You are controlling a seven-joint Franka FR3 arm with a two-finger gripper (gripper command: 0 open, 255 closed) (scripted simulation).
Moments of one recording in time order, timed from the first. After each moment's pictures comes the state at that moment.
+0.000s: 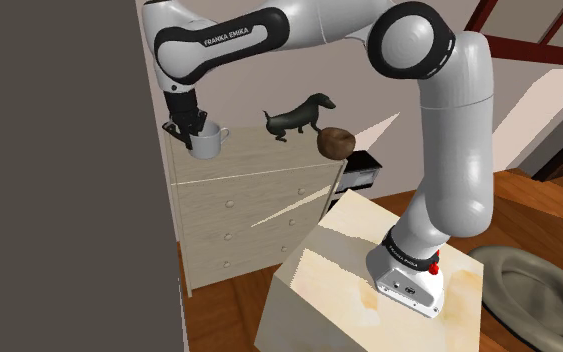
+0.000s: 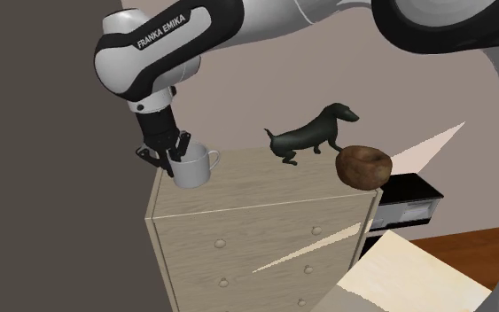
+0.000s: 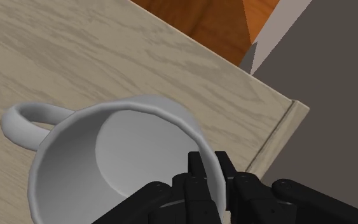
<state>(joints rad) 0.14 0.53 0.23 -1.49 -0.17 1.89 0.38</state>
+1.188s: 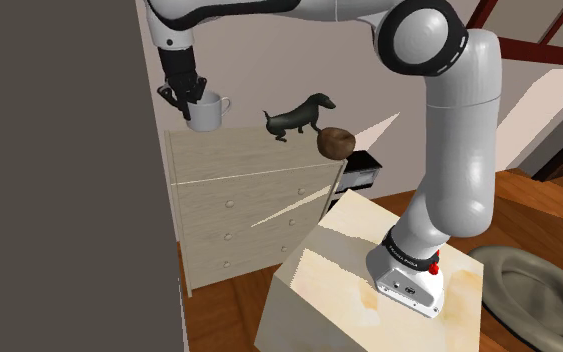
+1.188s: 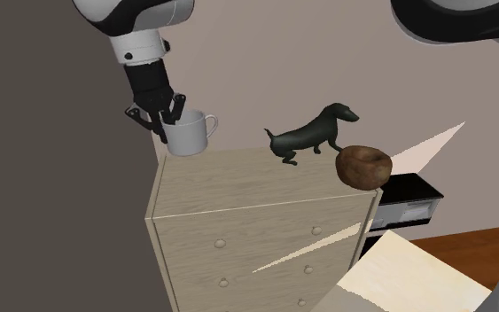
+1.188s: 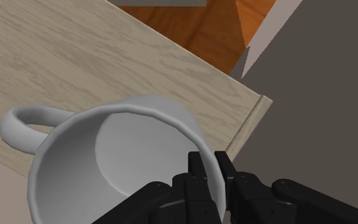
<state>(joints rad) 0.15 0.48 0.24 -1.32 -0.15 1.67 0.37</state>
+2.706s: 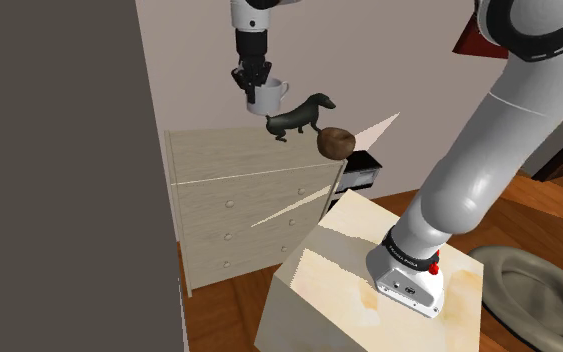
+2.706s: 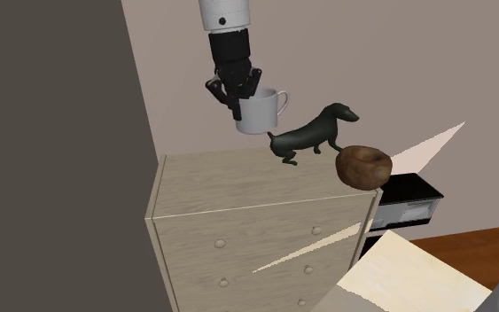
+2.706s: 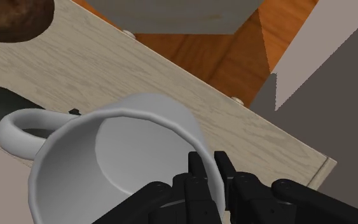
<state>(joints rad) -0.02 0.01 0.18 -1.83 -0.06 1.74 0.15</state>
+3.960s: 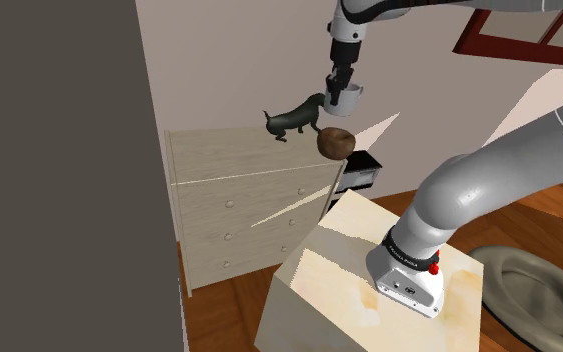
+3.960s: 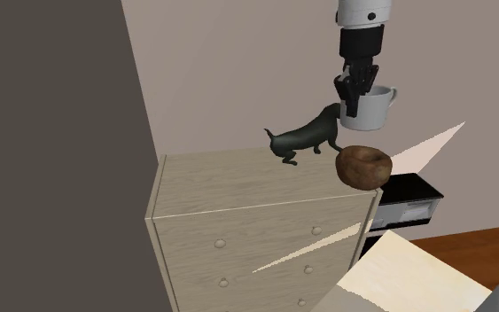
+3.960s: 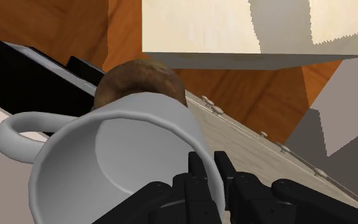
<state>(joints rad) -0.19 -0.46 -0.07 -2.30 -0.13 1.77 -0.24</state>
